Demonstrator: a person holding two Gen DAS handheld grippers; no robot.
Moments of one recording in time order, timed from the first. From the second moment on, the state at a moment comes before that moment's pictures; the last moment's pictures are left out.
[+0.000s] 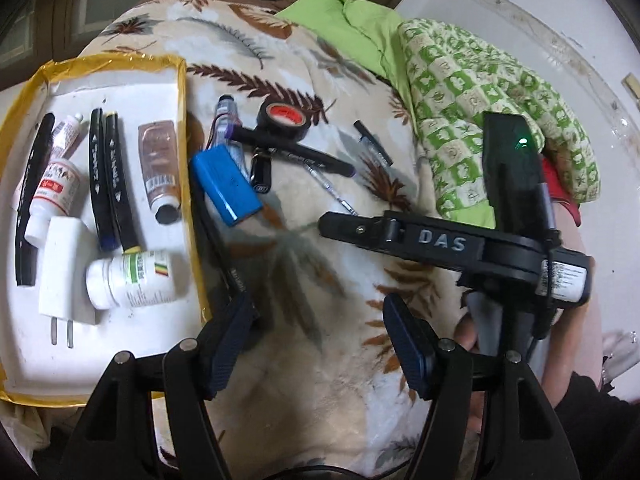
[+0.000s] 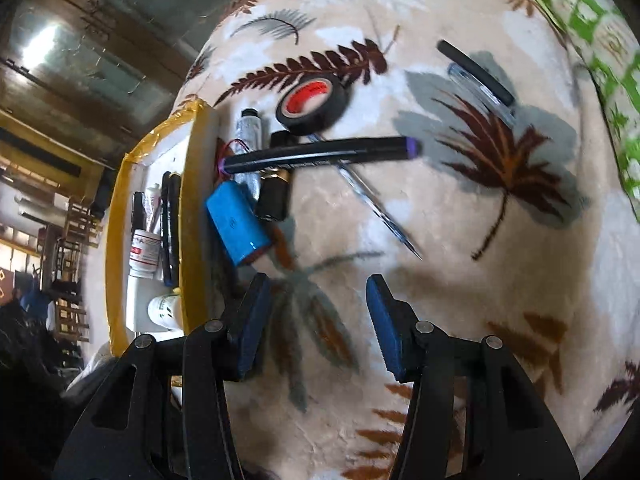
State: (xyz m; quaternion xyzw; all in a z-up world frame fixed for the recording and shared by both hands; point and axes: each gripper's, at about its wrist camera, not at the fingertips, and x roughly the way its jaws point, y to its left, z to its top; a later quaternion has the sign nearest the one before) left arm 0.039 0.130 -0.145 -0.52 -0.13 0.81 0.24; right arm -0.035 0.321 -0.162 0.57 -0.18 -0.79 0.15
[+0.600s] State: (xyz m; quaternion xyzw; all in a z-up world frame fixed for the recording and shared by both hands) left arm 0.034 0.118 -0.158 -0.53 -0.16 0.80 0.23; right arm -0.040 0.338 -0.177 0.57 -0.20 -0.78 0.14
